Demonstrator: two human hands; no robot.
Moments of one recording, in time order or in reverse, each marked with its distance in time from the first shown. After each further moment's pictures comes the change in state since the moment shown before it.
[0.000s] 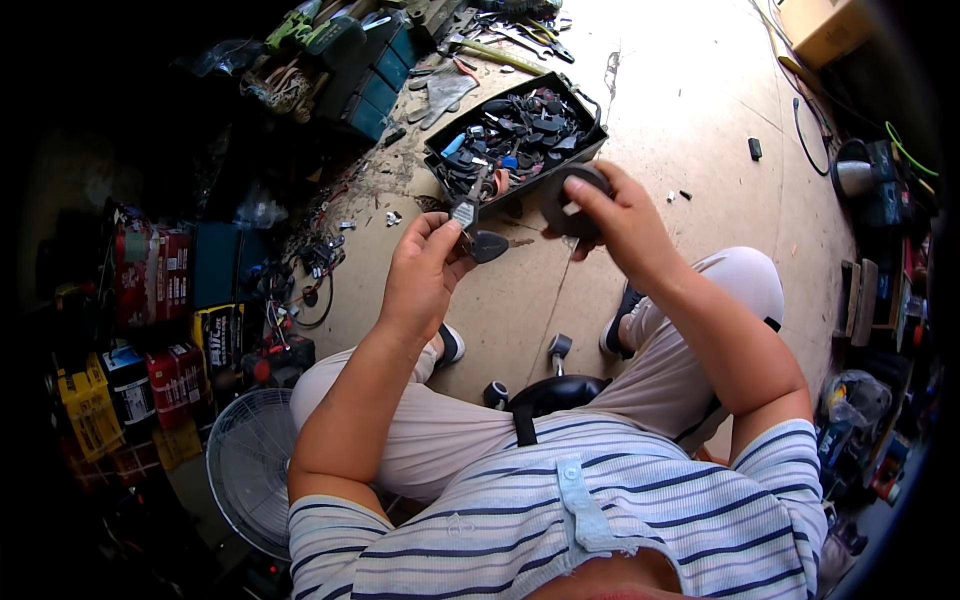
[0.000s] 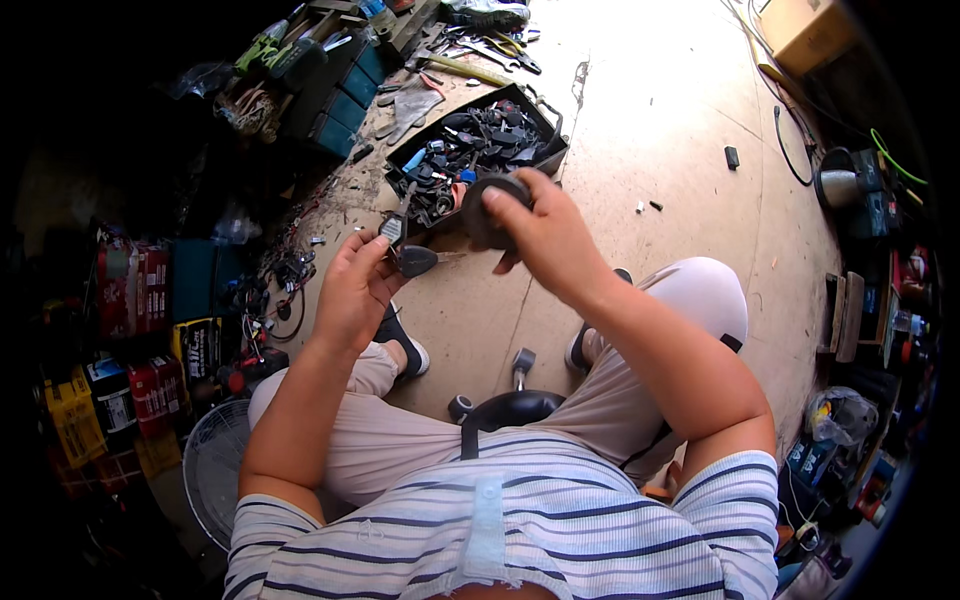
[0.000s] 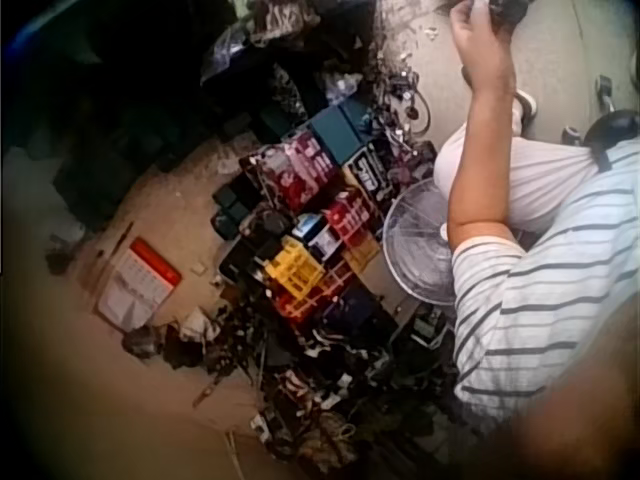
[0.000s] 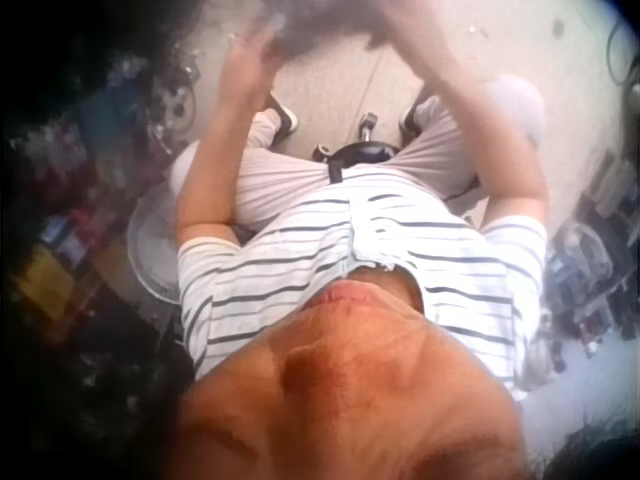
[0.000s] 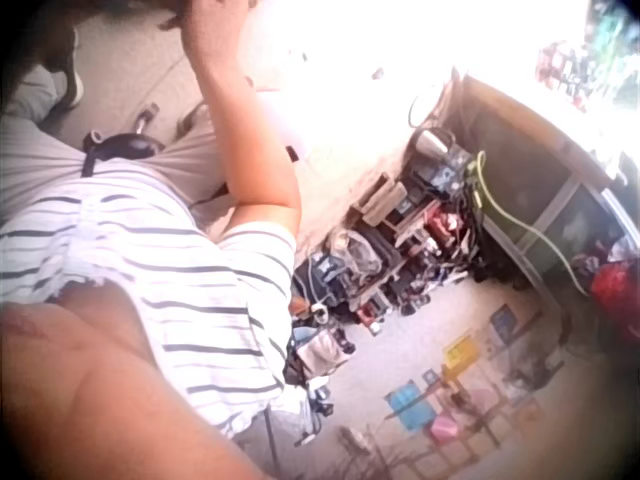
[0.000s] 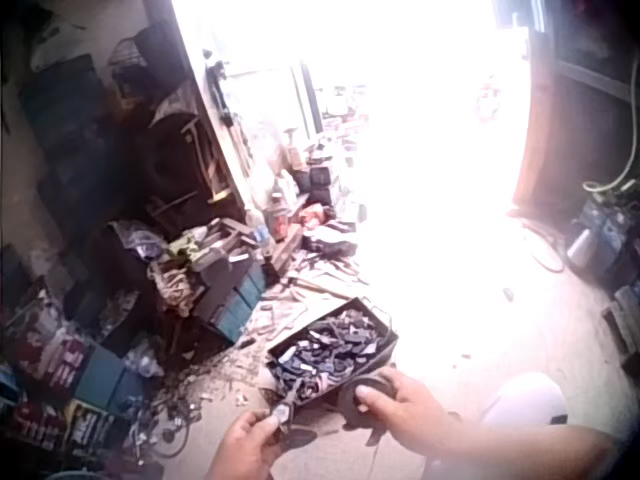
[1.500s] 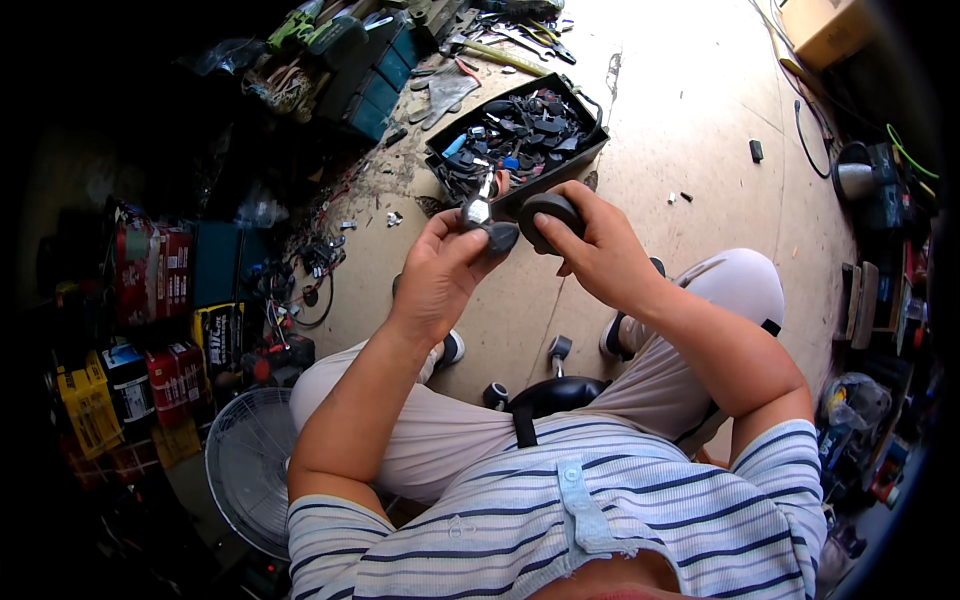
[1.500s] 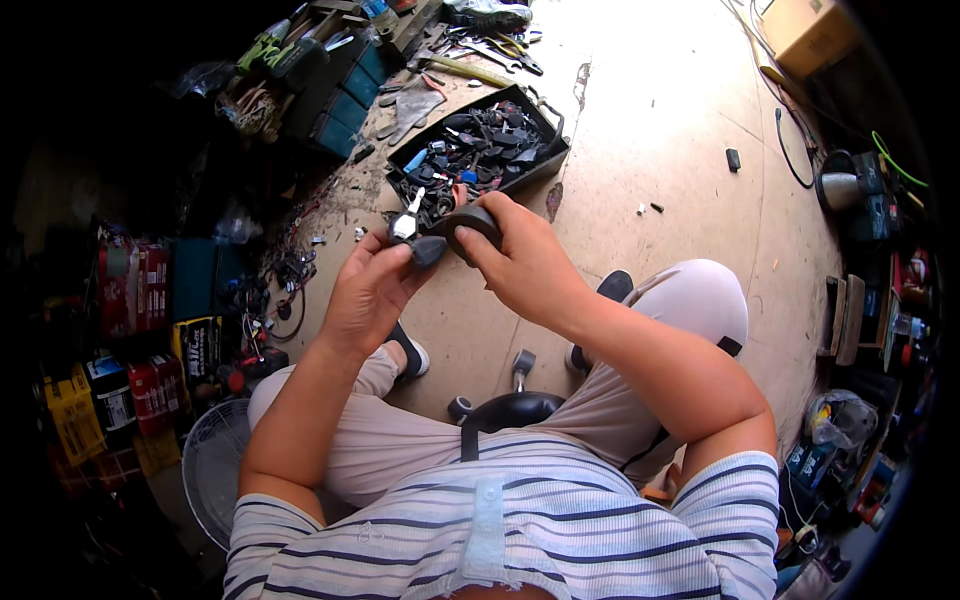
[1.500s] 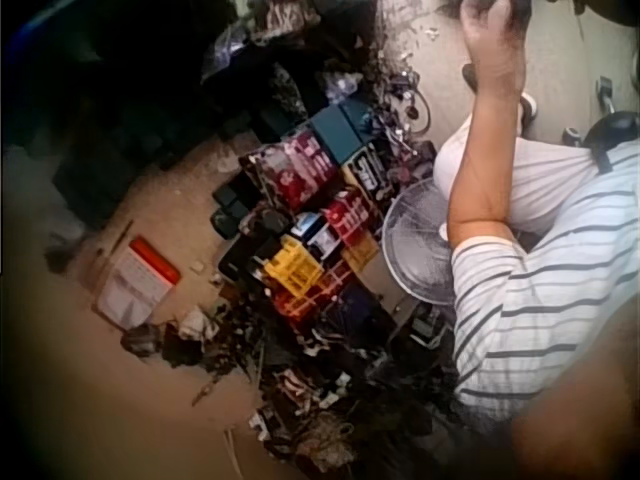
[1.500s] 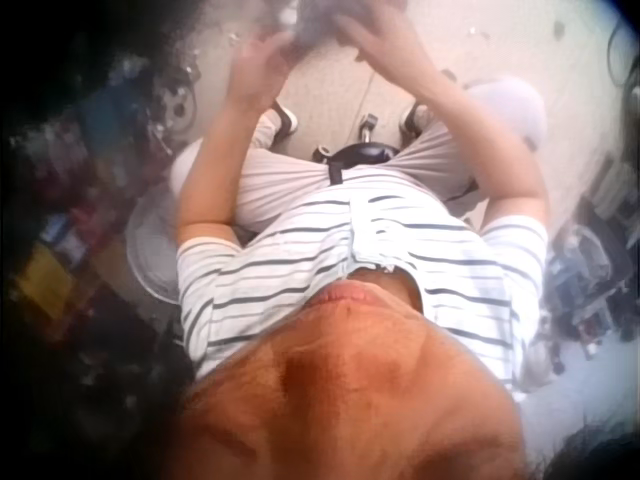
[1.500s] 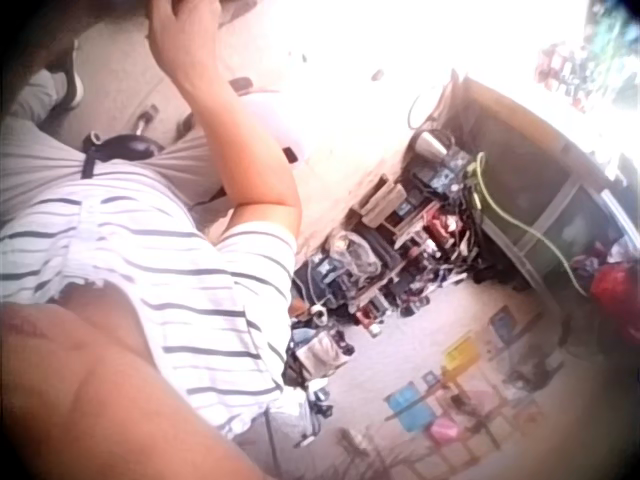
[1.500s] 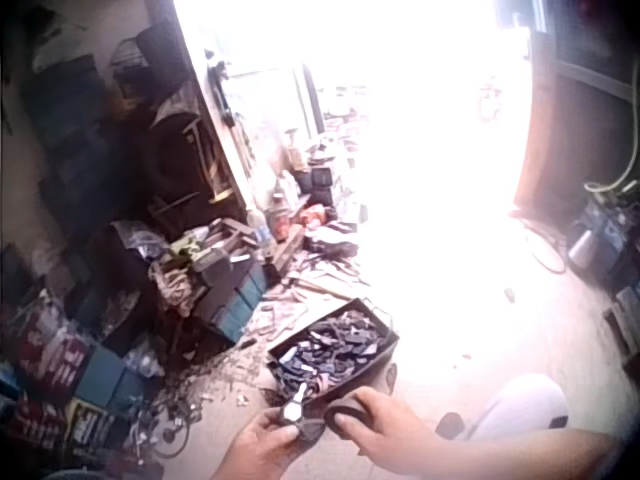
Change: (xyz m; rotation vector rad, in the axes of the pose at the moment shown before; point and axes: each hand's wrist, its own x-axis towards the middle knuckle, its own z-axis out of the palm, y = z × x) left_hand -0.001 -0.004 0.006 -0.137 -0.155 -0.043; right_hand -0.008 0.013 0.019 -0.360 0.006 -0.108
